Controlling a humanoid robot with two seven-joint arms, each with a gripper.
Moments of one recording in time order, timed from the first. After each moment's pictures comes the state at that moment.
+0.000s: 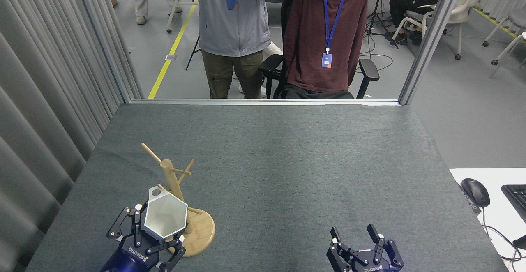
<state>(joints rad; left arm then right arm) 0.12 -0.01 0.21 -1.70 -2.24 -0.49 0.48 0.19 0.03 0.02 -1.61 1.41 -0.17 -0.04</state>
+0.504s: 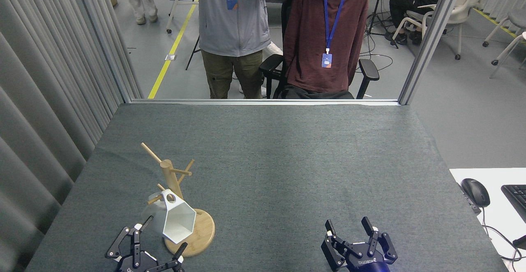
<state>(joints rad) 0.21 -0.01 0.20 -1.73 -2.24 -0.49 0.48 0.15 0.05 0.03 -1.60 1.41 -0.17 -0.04</state>
